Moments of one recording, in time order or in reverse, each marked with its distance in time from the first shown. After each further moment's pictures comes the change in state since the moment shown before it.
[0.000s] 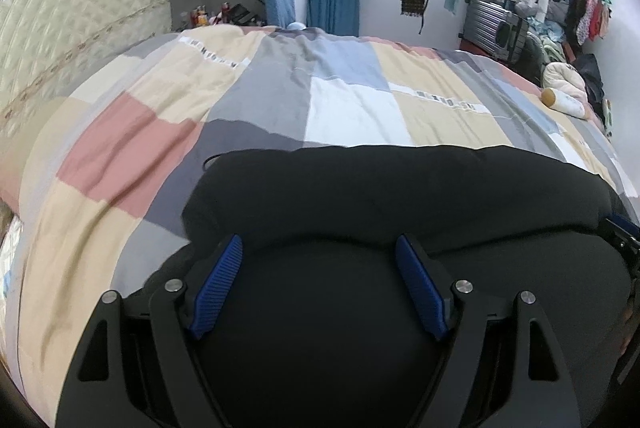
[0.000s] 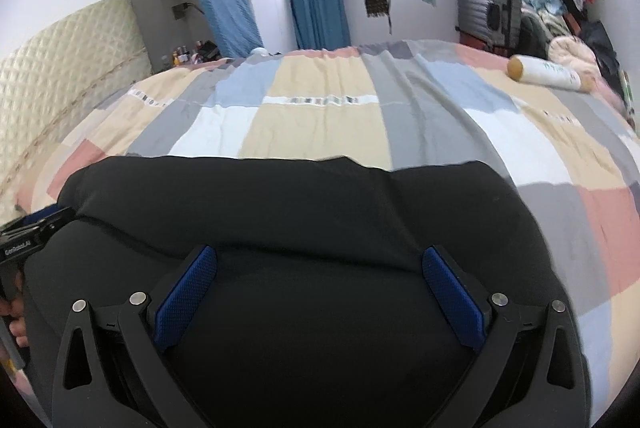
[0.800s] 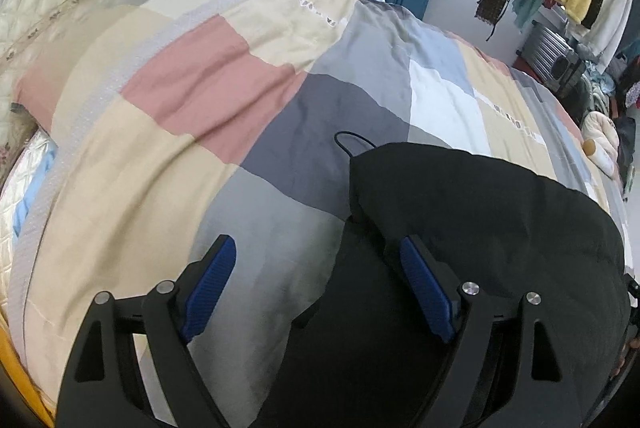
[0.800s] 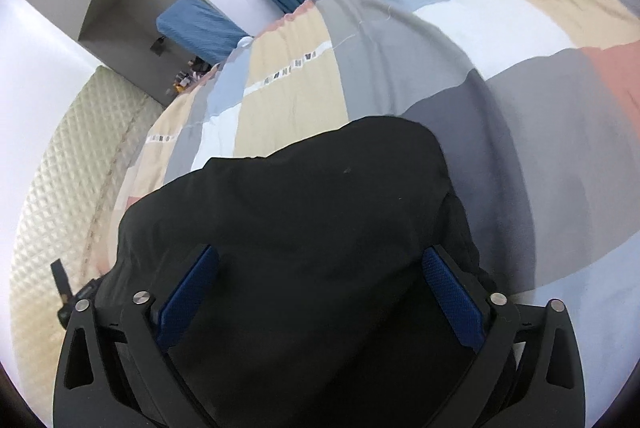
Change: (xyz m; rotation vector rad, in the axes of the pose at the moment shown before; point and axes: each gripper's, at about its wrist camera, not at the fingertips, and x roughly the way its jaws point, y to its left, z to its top) left arm 0.002 0.107 -0.002 -0.241 0.145 0.050; right arm 0.008 -0.115 -0.004 0.387 0.194 0.302
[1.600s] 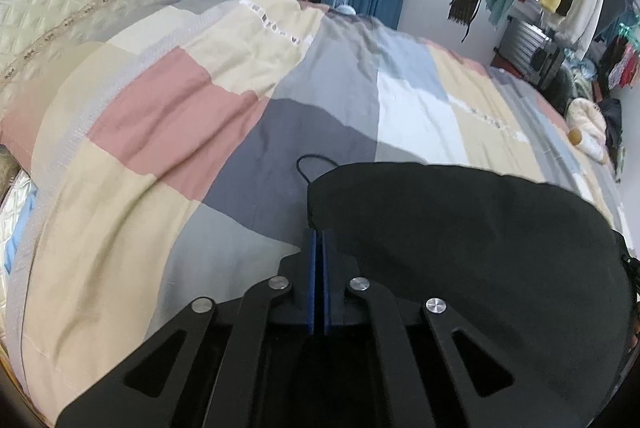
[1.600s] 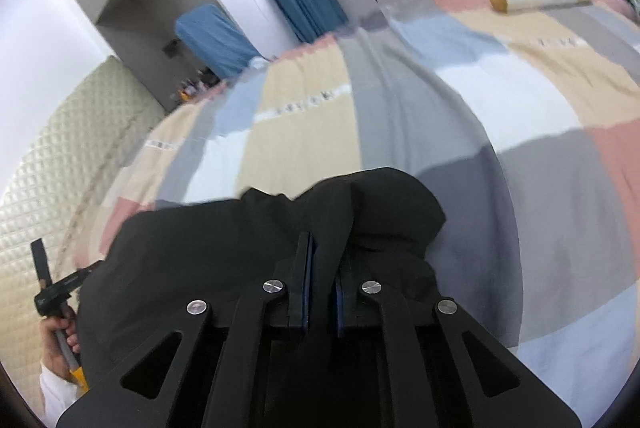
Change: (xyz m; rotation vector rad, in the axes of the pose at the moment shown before) left arm 0.008 -0.028 0.014 0.081 -0.050 -0.035; right arm -0.002 0.021 0.015 -0.130 -0.106 -0.080
